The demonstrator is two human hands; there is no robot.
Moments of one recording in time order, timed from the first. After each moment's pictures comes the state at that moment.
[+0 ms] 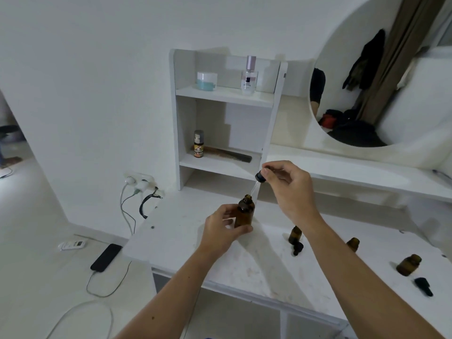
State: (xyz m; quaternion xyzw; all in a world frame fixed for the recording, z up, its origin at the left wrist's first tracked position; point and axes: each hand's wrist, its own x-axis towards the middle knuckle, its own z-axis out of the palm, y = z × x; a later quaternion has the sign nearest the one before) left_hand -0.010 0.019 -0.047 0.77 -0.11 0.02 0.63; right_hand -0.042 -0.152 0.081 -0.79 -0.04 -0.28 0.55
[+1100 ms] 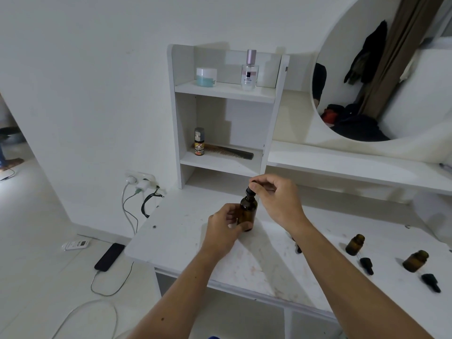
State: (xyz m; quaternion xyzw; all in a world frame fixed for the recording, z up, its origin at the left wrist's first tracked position) left_hand -0.004 0.017 -0.057 0.78 -0.13 0.04 0.61; right_hand -0.035 -0.136 0.054 -0.84 0.00 -0.21 0.50
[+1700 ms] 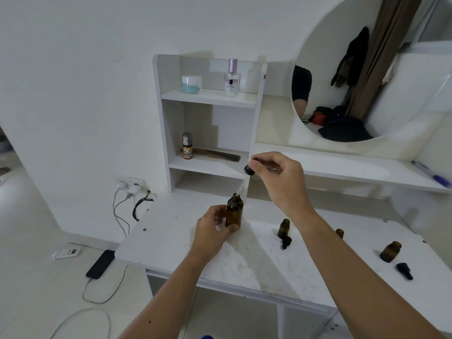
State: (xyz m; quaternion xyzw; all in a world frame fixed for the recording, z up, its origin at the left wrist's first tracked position) left_hand -0.015 0.018 -0.054 0.79 -0.11 0.03 0.60; right_hand -0.059 -0.151 0.107 -0.77 -0.03 -0.28 0.57
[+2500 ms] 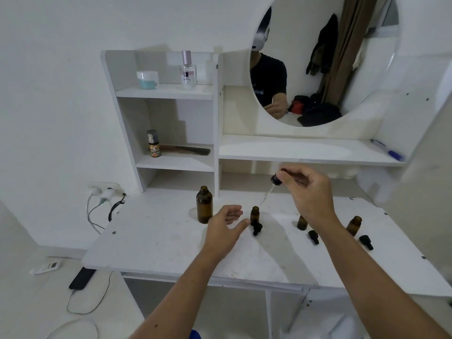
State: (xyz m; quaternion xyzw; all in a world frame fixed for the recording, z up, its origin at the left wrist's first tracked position) left_hand -0.059 -0.068 -0.045 0.77 -0.18 -0.01 0.61; right_hand -0.131 -0.260 0.070 -0.75 0.06 -0.33 0.56
